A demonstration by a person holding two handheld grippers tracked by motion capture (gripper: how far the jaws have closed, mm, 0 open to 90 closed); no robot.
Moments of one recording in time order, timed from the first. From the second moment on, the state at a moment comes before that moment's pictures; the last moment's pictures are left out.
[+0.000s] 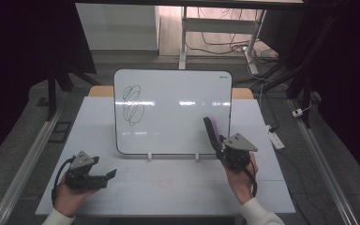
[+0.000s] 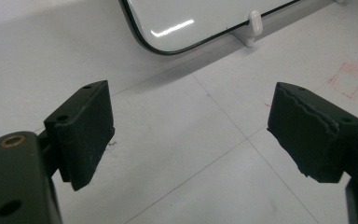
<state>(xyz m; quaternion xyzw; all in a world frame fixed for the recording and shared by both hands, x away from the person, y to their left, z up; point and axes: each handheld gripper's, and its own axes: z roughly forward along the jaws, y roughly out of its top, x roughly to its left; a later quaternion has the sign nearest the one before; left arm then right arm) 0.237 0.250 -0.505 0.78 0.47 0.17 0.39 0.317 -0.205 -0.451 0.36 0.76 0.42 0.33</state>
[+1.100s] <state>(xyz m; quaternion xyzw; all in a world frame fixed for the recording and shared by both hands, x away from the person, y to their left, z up) 0.271 0.178 -0.456 0.81 0.38 0.08 0.44 0.285 -0.149 -0.480 0.15 0.85 0.42 0.28</state>
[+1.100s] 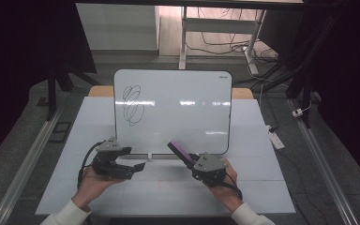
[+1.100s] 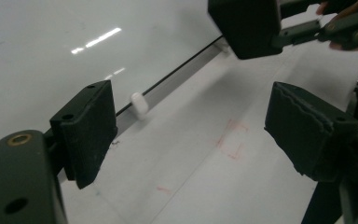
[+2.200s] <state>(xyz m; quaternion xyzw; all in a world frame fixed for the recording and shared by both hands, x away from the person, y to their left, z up) 0.314 0.123 -0.450 0.84 0.33 -0.02 0.42 0.266 -0.128 -0.493 0.03 0.87 0.38 0.32</state>
